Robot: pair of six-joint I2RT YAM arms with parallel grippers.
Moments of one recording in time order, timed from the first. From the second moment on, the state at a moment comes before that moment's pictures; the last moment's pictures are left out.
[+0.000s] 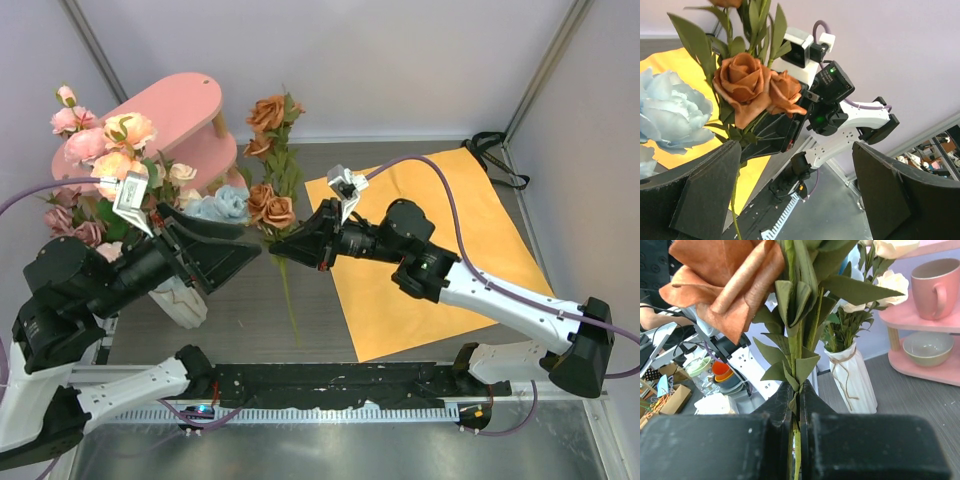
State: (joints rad) left arm -0.92 0.74 1.49 -0.66 0.04 -0.66; right arm 0.99 1.23 1.08 0.40 -0.46 0.50
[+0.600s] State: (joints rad) left arm -0.92 0.88 1.47 -0.61 0.03 -0.65; right arm 1.08 1.23 1.12 0.41 -0.49 0.47
